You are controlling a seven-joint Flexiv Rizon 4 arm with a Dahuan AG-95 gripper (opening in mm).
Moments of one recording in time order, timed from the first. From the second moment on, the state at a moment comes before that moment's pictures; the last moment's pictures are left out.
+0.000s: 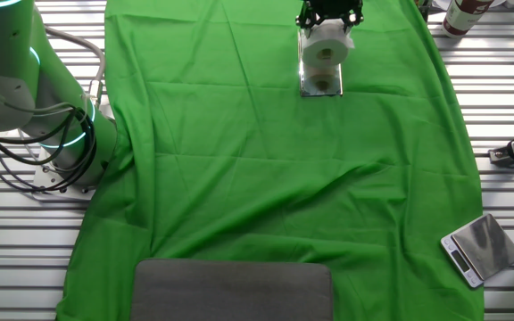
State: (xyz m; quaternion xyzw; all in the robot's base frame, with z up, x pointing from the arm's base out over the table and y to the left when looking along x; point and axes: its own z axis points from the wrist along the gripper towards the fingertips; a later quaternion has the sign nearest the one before) arm 0.510 0.248 0.086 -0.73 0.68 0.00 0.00
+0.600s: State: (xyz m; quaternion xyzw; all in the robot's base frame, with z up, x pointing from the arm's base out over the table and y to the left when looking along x) arm 0.510 0.249 0.084 -0.73 0.69 0.00 0.00
